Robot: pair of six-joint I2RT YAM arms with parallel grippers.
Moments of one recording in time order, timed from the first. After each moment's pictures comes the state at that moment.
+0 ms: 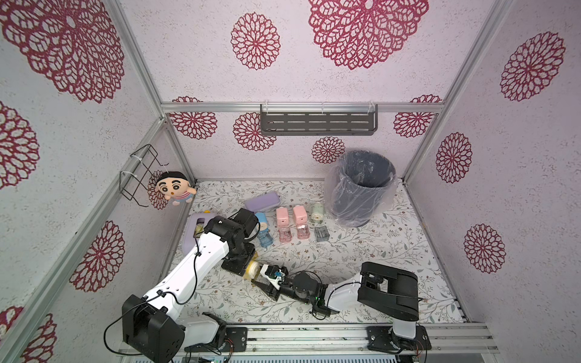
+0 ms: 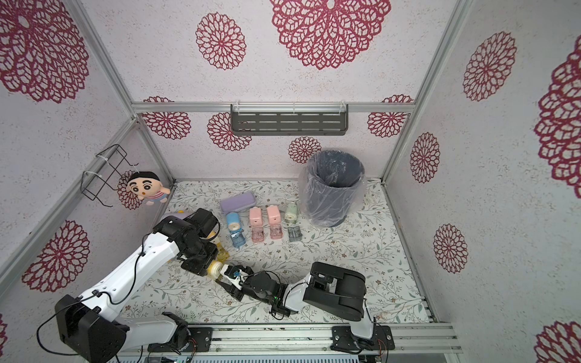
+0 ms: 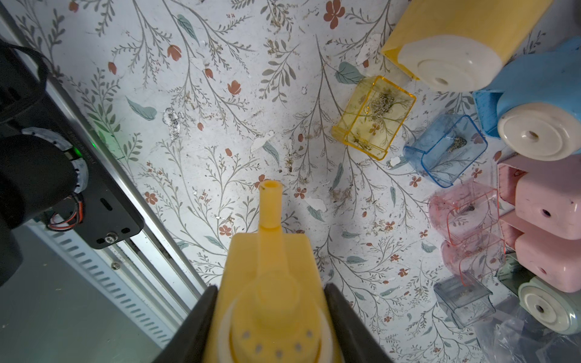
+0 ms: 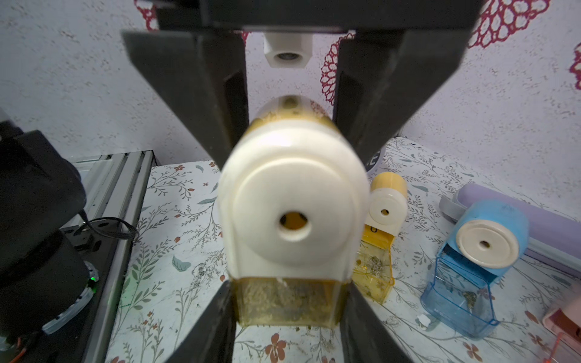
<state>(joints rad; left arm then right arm) -0.44 1.31 1.20 -1.39 -0.02 -1.64 1.30 1.91 0.74 1.10 0.11 -0.04</state>
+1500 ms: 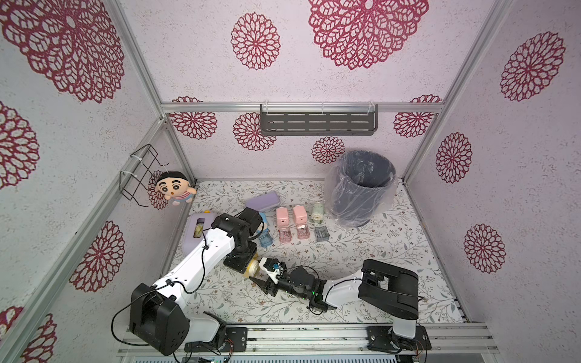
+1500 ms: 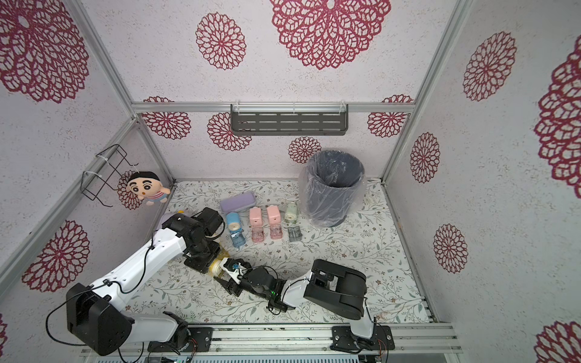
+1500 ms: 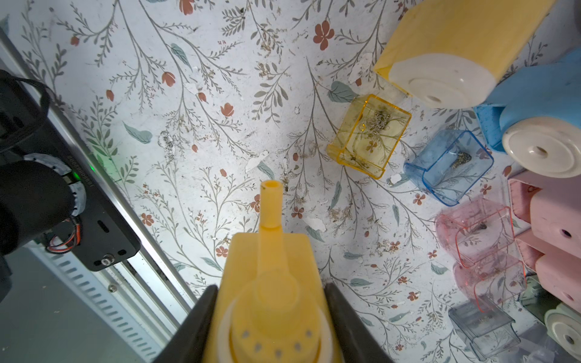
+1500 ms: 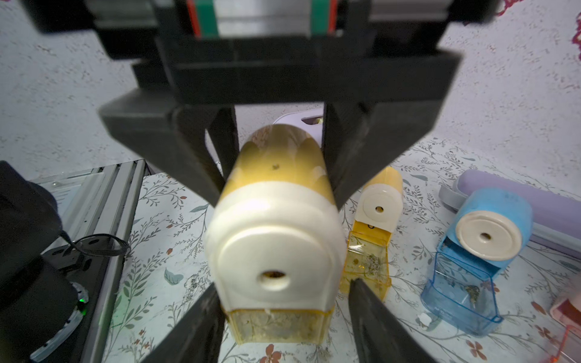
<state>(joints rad) -0.46 1.37 1.20 -1.37 -0.09 -1.63 1.27 1.91 0.80 1.01 0.09 0.03</state>
